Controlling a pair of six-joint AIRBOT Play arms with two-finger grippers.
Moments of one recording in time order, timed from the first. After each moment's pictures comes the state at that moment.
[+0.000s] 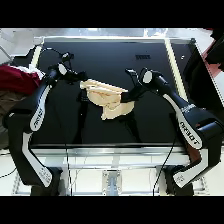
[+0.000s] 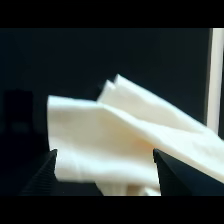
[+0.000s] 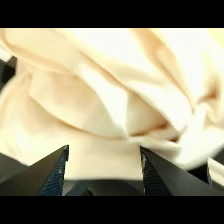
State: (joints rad) left arm -0.12 -1.95 1.76 1.26 -0.81 -1.63; right arm 0.33 -1.73 1.51 -1.15 1.15 1.40
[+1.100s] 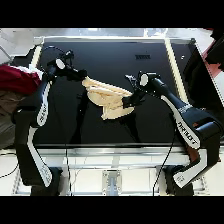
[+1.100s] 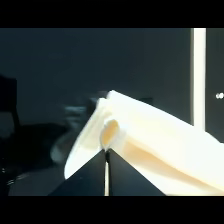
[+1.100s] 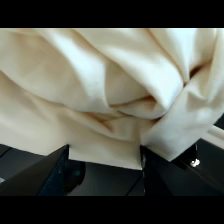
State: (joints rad) left arm -0.09 -2.08 2.00 1.14 -1.01 -1.49; right arm 0.35 -1.74 1.51 -1.27 1.28 1.49
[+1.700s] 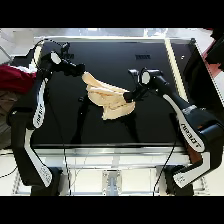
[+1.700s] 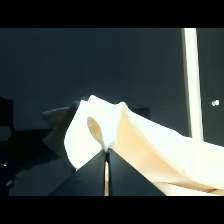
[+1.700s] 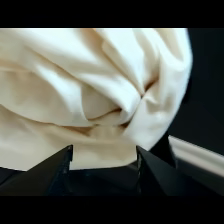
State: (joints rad) left arm -0.09 -2.01 2.01 1.14 -1.04 -1.48; right arm 0.36 -1.67 1.54 -1.38 1.22 1.59
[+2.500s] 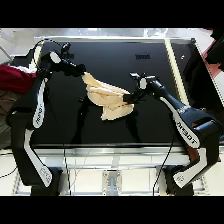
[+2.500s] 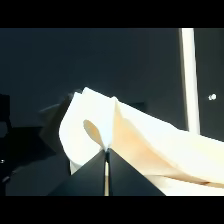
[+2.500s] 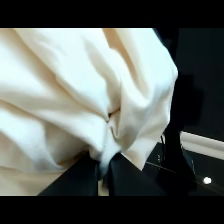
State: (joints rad) left arm -0.09 -2.00 2.01 1.13 -1.06 -1.48; right arm 0.36 -1.75 1.46 -1.37 1.08 1.68
